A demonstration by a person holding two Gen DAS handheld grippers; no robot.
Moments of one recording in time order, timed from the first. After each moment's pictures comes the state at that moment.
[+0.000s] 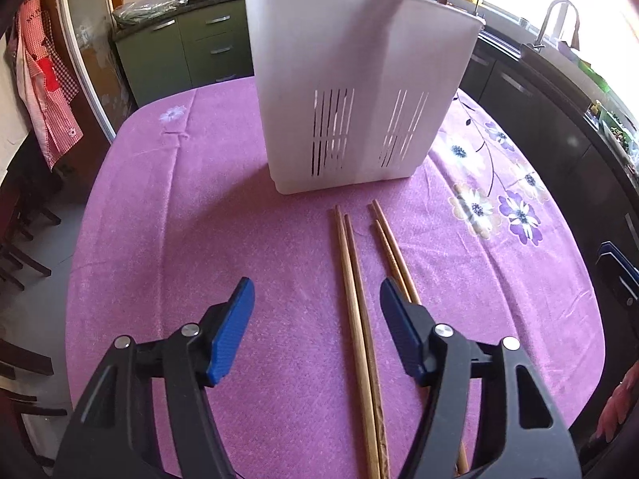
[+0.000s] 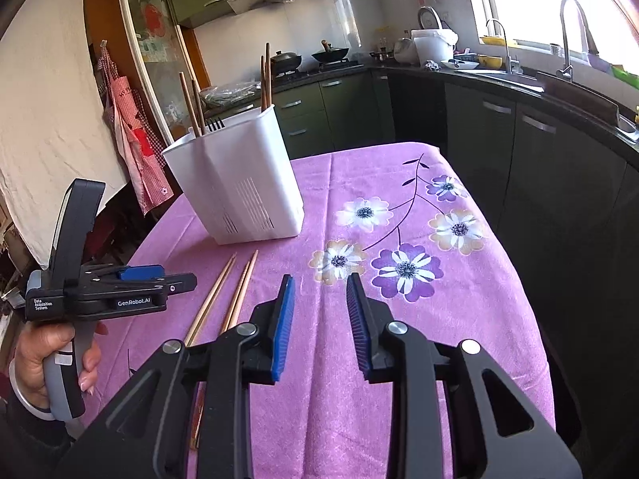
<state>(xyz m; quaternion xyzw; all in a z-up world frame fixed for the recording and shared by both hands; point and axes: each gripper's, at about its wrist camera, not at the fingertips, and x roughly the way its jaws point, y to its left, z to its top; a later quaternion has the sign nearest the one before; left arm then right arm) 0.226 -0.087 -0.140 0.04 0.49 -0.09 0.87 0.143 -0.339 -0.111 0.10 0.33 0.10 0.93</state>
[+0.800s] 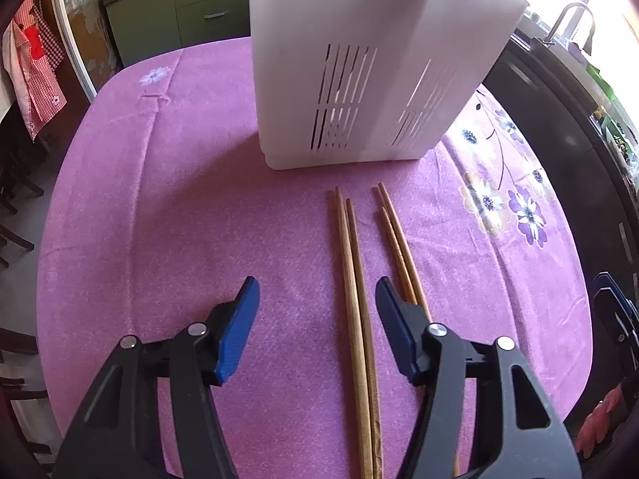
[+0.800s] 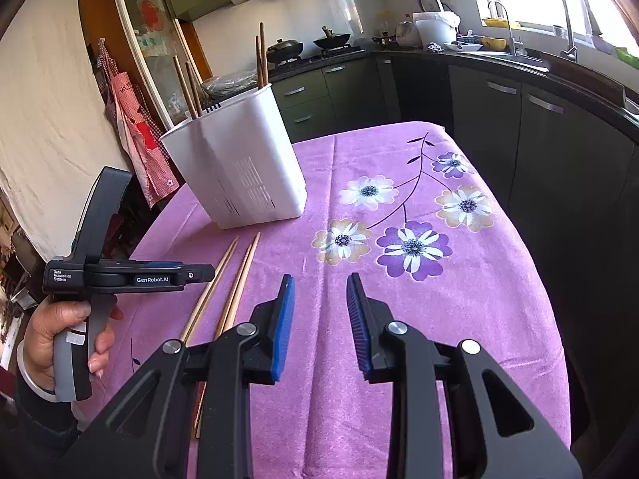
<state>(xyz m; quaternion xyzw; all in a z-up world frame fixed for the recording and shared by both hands) 0.250 -0.082 -0.159 0.00 0.54 -0.11 0.83 0.148 -0.341 -0.120 0.12 0.35 0.11 0.92</state>
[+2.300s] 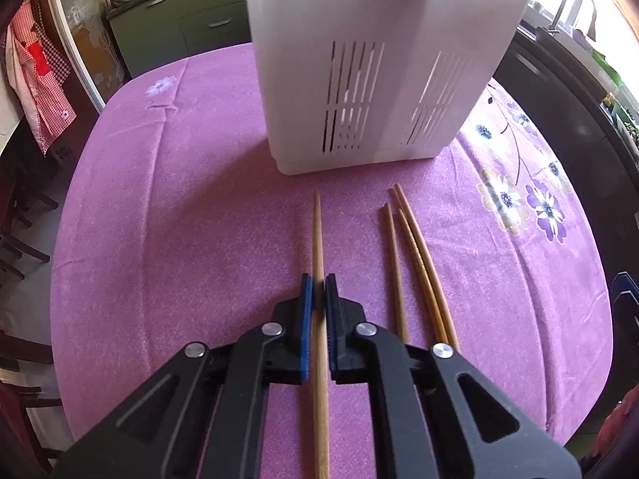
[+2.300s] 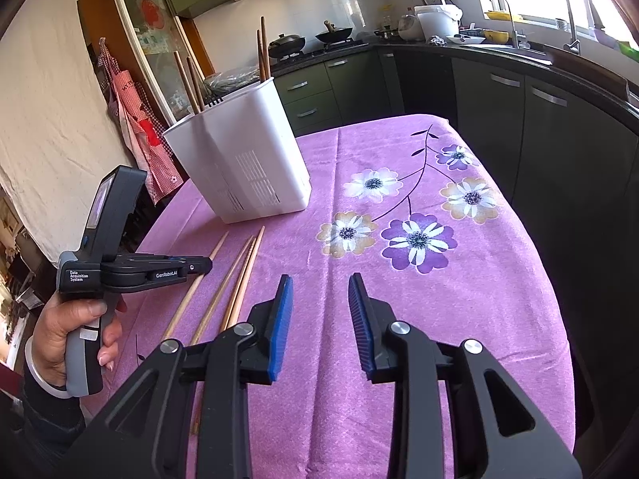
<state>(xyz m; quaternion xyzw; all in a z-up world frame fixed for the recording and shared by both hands) 0.255 -0.085 -0.162 0.03 0.53 -0.09 0.84 0.149 -0.340 -0.122 0.12 0.36 0.12 0.92</state>
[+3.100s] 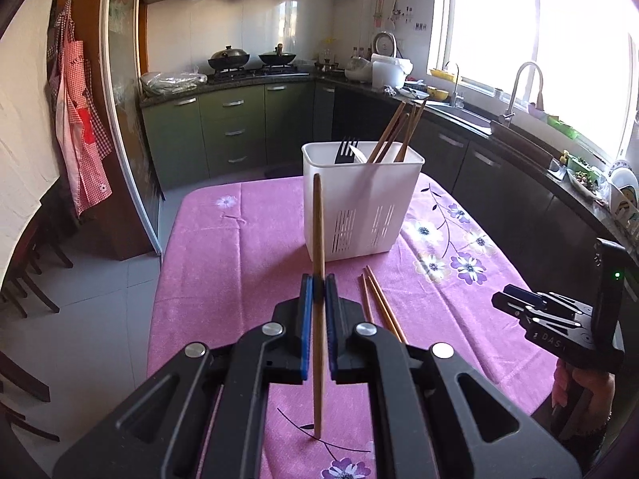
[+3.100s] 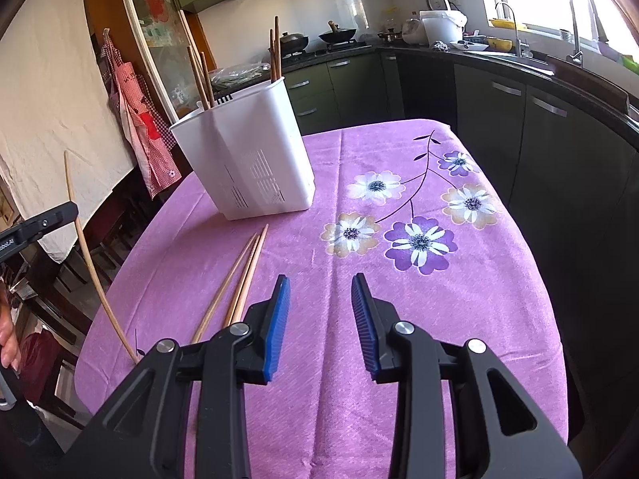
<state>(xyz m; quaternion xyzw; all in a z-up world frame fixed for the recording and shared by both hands) 0.128 -0.028 -0.029 0.02 0.34 -0.10 0.94 0.143 -0.331 -0.116 0.10 0.36 0.12 0.92</state>
